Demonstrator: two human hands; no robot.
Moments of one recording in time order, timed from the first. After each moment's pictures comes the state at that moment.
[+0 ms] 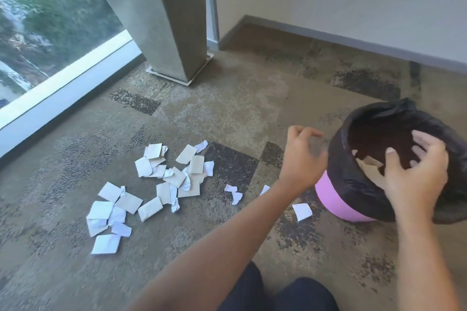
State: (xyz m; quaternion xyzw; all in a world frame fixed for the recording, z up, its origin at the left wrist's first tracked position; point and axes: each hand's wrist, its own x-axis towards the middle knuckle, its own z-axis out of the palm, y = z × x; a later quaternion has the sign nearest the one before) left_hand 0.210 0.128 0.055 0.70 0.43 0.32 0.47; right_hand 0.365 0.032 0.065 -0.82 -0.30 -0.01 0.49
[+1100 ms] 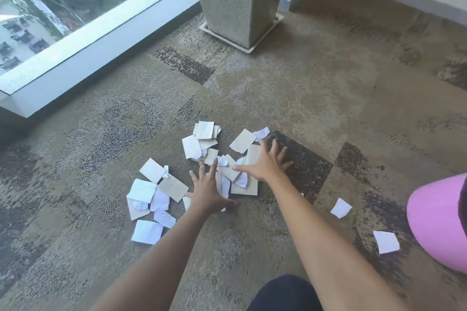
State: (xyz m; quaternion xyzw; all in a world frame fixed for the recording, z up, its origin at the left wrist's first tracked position) left_hand -0.134 0.225 -0.171 0.63 0.69 -0.04 0.35; right_hand 0.047 0.275 -0.163 -0.77 -0.52 0.36 -0.02
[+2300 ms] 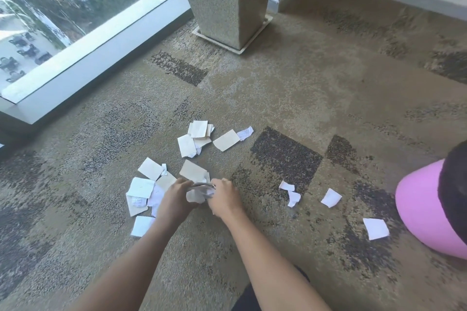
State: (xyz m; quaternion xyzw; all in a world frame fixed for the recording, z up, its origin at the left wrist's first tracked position) left_hand -0.192 0.191 -0.151 0.67 0.68 0.05 0.29; right_hand -0.043 0.188 -0.153 -0.69 -0.61 0.38 0.07
